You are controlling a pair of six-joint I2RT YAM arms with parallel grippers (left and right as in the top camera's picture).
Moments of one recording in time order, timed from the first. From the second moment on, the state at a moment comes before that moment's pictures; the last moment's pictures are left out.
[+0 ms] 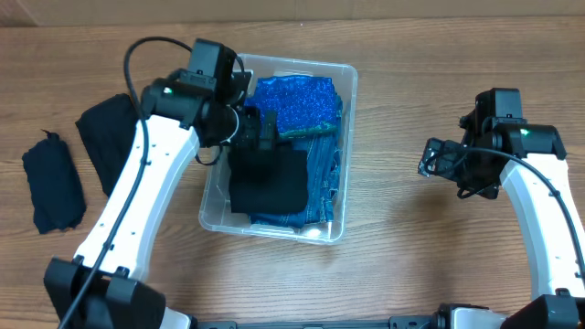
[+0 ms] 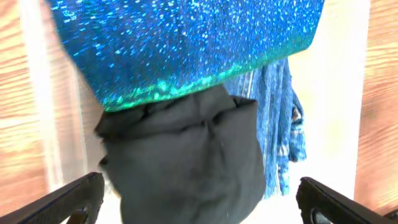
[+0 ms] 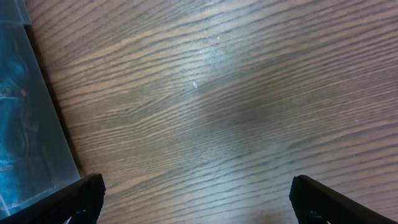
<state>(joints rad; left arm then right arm) -0.28 1.66 1.60 -1.15 0.23 -0.21 -0.07 1.45 1.20 -1.13 -0.11 0.27</state>
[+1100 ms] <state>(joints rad) -0.47 1.65 1.28 -1.15 -0.14 -0.20 -0.07 1.45 1.20 -1.14 -0.11 0.27</state>
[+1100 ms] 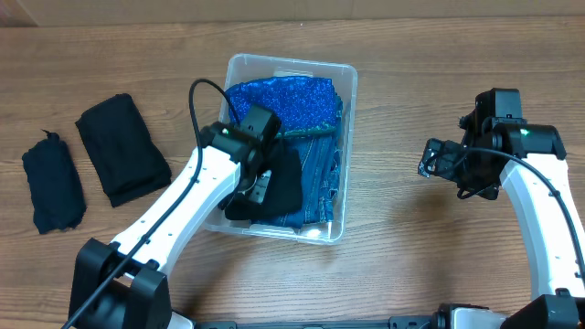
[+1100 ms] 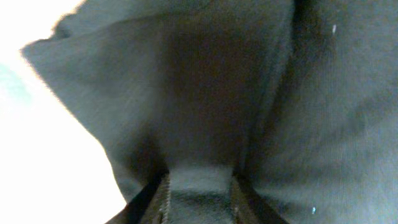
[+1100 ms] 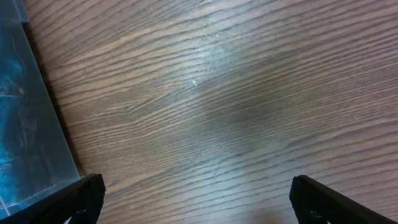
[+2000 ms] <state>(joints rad) -0.02 1.51 1.27 -1.29 0.06 -0.21 -0.07 1.45 1.20 -1.14 -0.11 0.27</state>
